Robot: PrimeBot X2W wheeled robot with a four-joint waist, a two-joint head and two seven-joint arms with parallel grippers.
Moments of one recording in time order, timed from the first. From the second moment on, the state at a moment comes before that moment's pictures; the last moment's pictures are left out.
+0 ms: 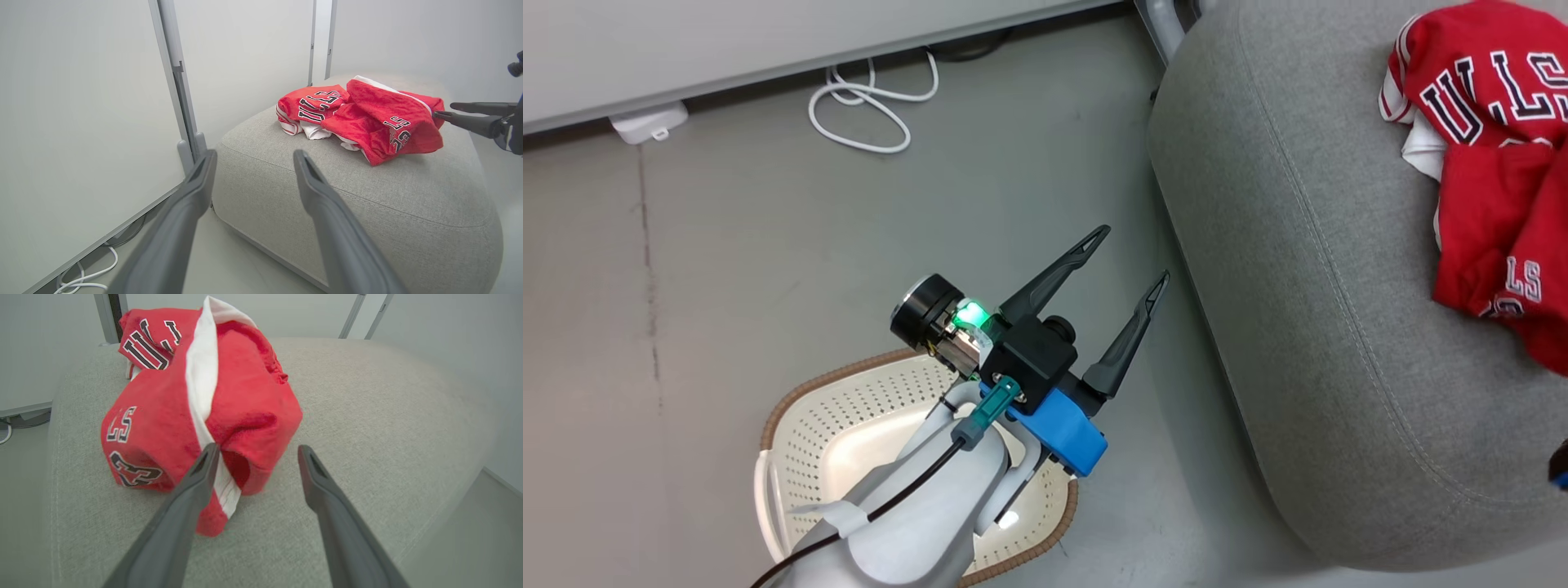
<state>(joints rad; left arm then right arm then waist) -0.63 0.13 -0.83 0.40 -0.31 -0.01 -0.26 -0.38 -0.25 -0.51 0.64 -0.02 0.13 -0.26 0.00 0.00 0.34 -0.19</state>
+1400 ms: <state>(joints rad) -0.17 0.14 -0.30 0.19 -0.22 0.03 -0.26 -0.14 -0.07 -0.11 0.14 0.06 0.13 -0.26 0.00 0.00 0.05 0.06</state>
